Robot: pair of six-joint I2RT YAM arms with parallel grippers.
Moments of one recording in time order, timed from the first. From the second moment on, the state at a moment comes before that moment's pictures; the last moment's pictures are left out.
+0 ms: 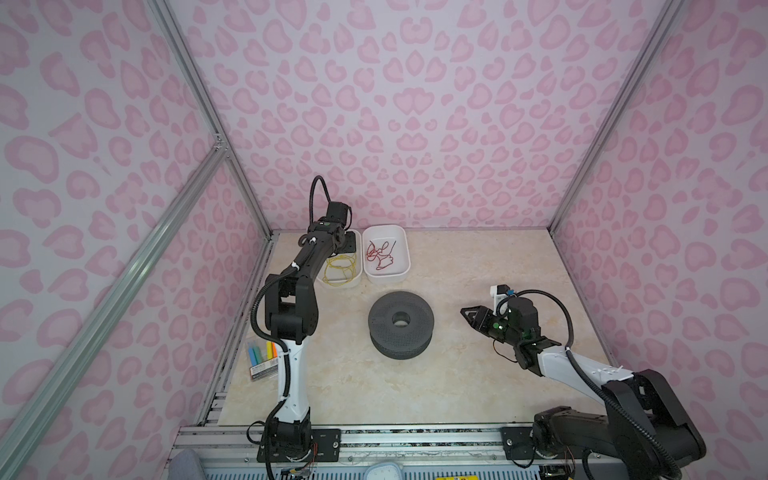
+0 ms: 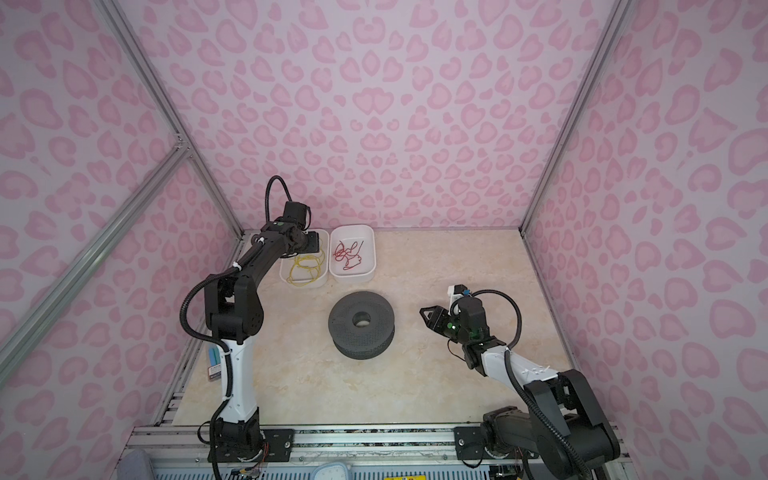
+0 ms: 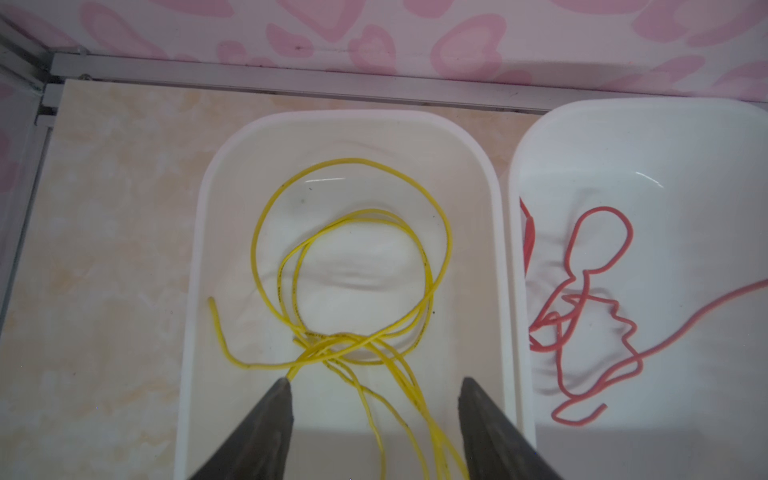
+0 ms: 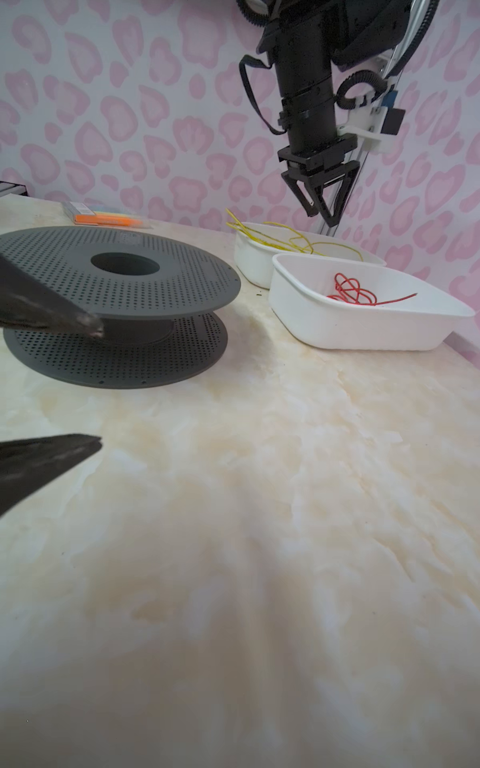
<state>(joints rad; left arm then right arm) -0.17 2.28 2.07 -0.74 -0.14 -0.18 0.27 1.29 0.40 0.34 -0.39 0.79</state>
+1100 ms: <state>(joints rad) -0.18 2.53 2.34 -0.83 -0.16 -0.06 0.26 1.29 0.41 0.33 -0.40 0.77</state>
